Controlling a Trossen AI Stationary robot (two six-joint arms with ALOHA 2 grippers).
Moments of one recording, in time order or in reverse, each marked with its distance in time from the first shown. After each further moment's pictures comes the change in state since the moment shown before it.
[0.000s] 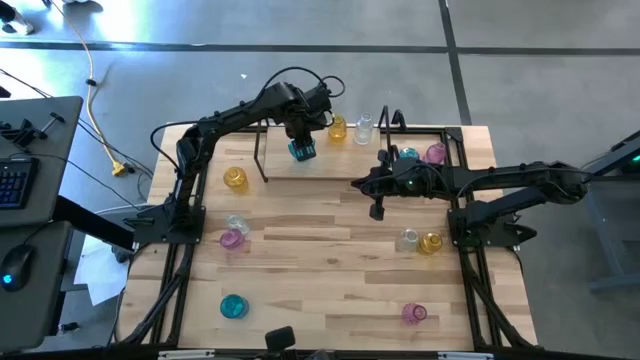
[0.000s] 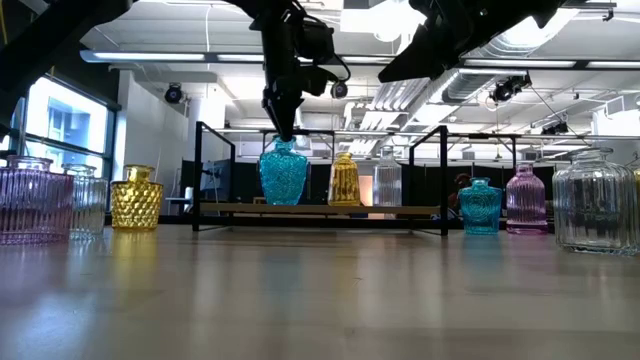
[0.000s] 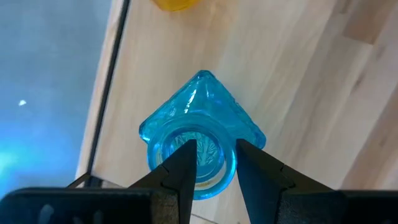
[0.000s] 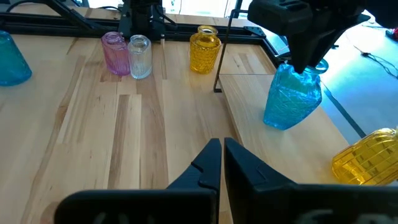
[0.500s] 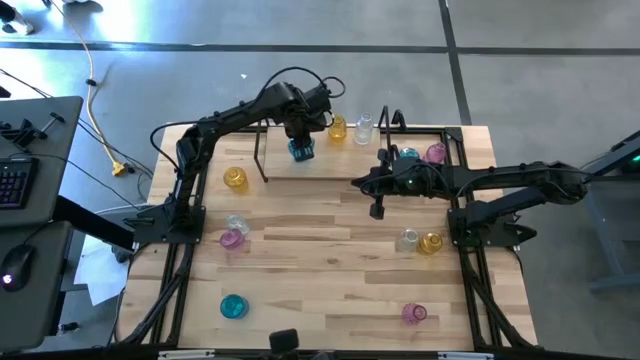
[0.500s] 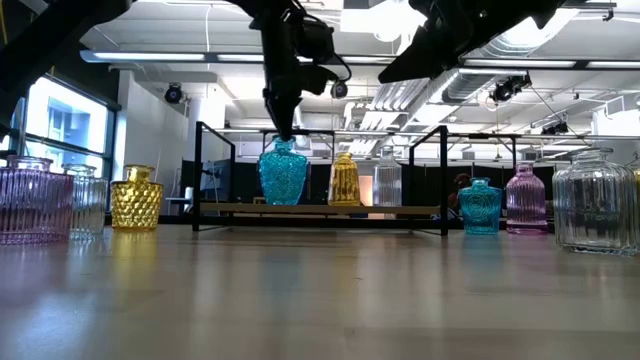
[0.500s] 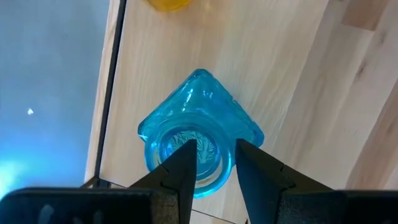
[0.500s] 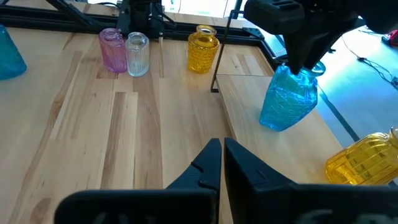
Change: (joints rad) left arm -0.010 -0.002 0.000 -0.007 0.002 0.082; right arm -0.009 0.000 0.000 0.000 0.000 -0.030
